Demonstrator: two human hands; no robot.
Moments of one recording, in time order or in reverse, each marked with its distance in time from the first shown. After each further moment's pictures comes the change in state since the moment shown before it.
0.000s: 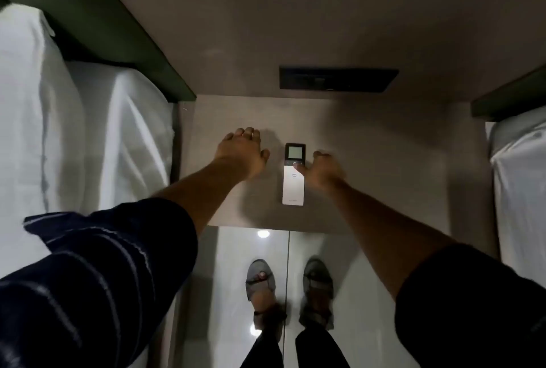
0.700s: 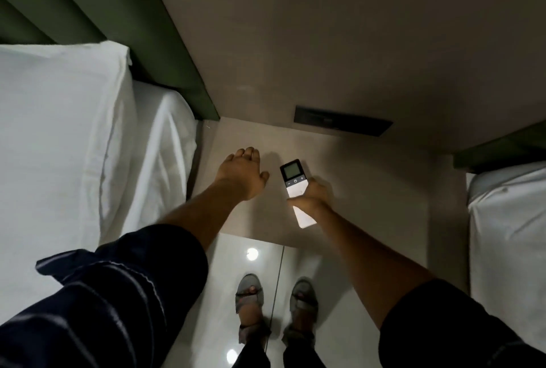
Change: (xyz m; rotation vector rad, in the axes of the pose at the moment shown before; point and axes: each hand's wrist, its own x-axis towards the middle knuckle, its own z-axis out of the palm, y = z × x) left_hand -0.070 -0.019 -0.056 -0.092 -0.058 -0.107; right_hand -0.053 -0.047 -0.034 0.254 -0.091 0.058
